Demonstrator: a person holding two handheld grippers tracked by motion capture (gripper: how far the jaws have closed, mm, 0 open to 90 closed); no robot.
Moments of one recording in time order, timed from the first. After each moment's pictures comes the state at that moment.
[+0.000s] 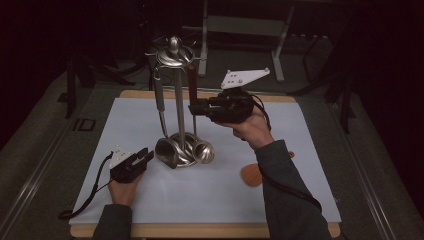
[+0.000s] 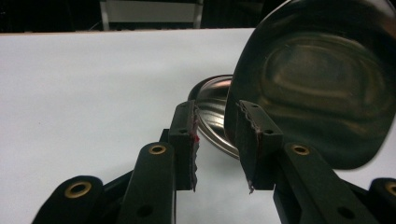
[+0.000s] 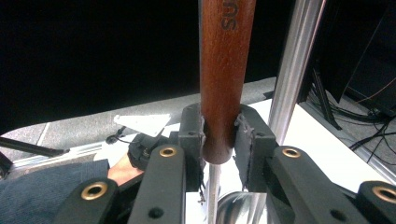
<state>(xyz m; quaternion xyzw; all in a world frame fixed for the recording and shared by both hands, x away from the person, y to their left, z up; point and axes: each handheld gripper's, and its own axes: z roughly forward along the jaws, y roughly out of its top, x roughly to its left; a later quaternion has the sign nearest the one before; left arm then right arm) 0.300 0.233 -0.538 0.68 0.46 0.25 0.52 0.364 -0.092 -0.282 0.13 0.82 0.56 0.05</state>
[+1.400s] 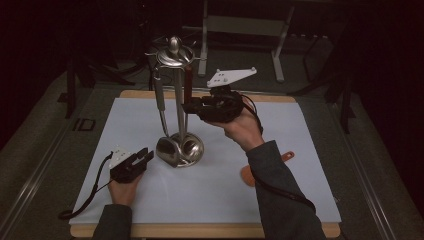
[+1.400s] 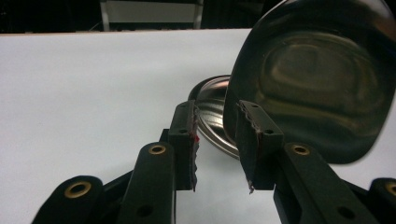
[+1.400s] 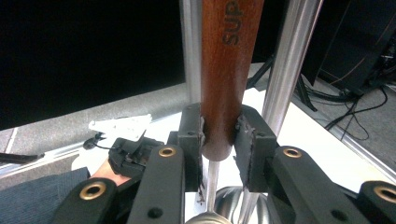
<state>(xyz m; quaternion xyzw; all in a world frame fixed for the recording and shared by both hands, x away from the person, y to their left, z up) 0.300 0.233 -0.538 0.68 0.46 0.25 0.52 0.360 -0.070 -0.281 0.18 0.83 0.53 0.08</state>
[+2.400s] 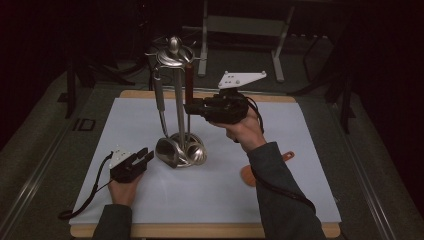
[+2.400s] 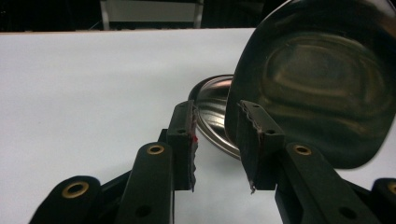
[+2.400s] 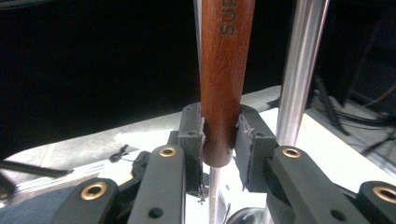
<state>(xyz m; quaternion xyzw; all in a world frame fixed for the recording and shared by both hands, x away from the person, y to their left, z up) 0.300 0.234 -0.538 0.68 0.46 0.25 0.51 0.364 -0.083 -0.290 0.15 0.80 0.58 0.04</state>
